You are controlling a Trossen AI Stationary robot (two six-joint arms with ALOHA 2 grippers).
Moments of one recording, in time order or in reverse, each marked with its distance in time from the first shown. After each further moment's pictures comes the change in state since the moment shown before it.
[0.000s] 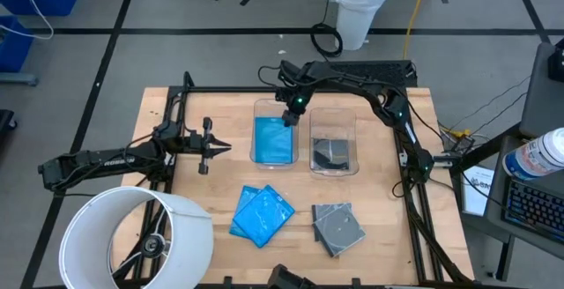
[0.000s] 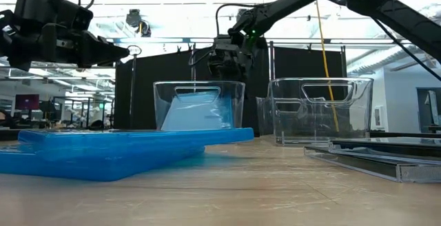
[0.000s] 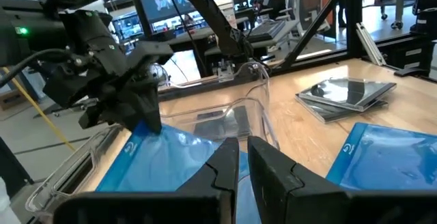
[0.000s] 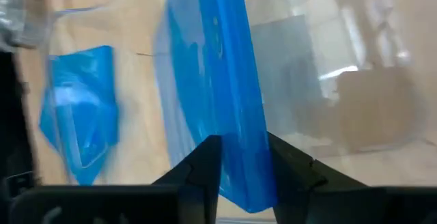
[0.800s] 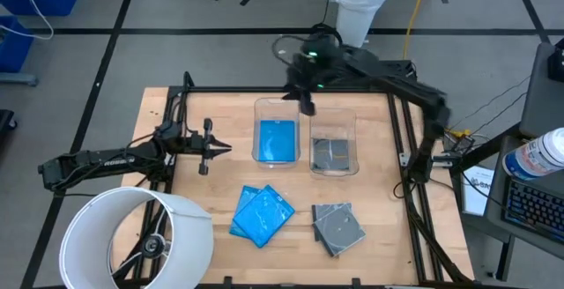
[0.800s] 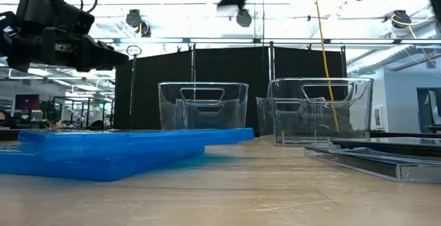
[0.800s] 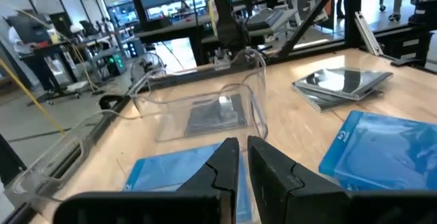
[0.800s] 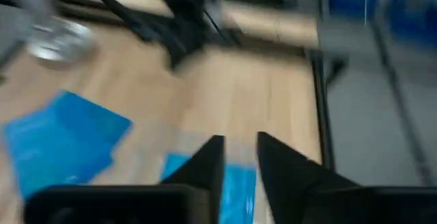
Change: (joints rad) left arm -0.001 0.000 0.000 -0.052 -0.001 0.006; right arm 0.128 -0.490 -0.029 0.230 0.182 -0.353
